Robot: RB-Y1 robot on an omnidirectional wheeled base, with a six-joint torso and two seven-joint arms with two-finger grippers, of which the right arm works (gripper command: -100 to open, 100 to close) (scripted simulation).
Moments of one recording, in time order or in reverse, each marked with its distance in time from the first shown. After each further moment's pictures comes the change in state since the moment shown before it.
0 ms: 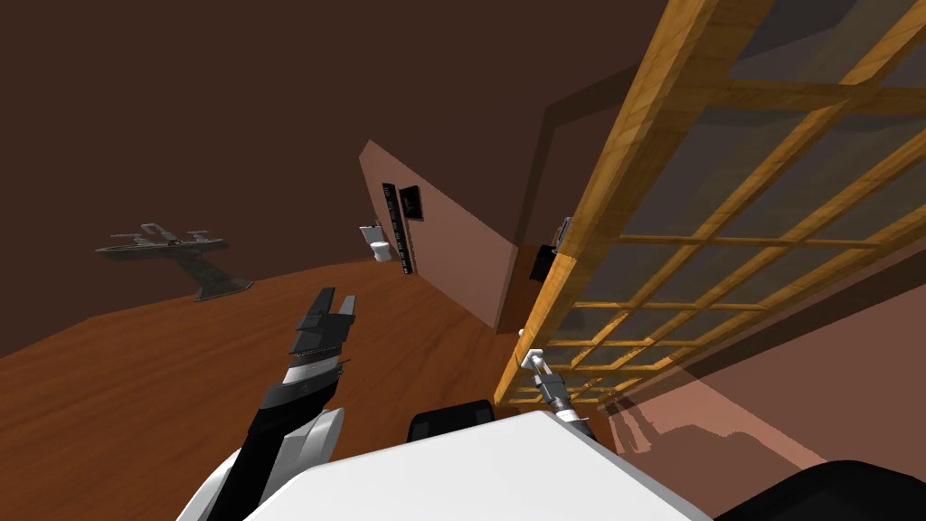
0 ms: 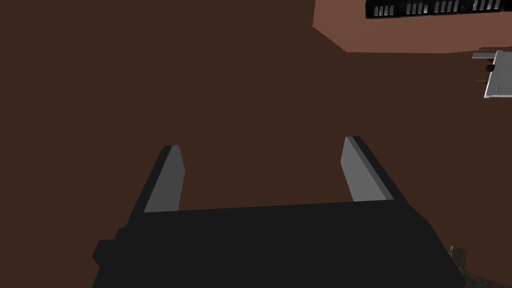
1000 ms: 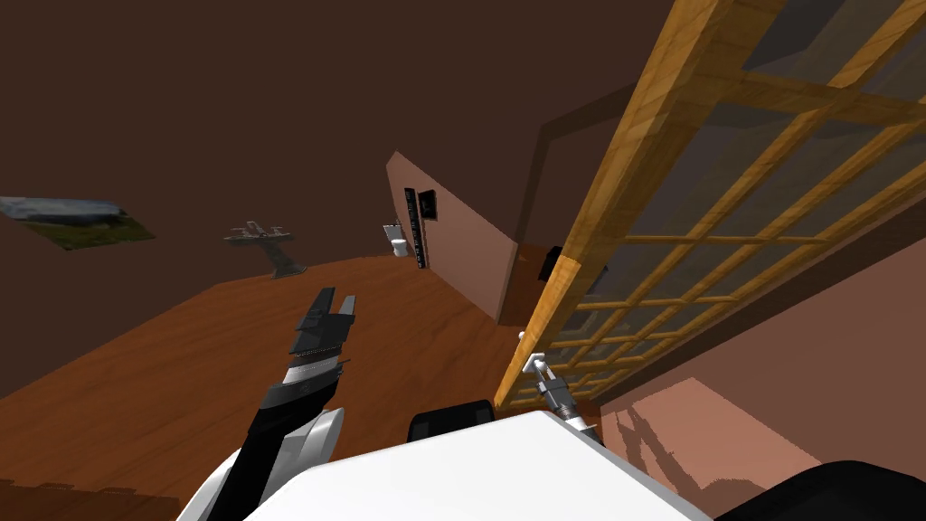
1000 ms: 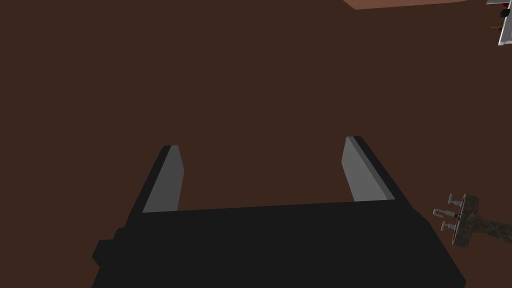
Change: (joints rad) arm -0.006 -0.035 0.049 0.067 0.030 -0.078 -0.065
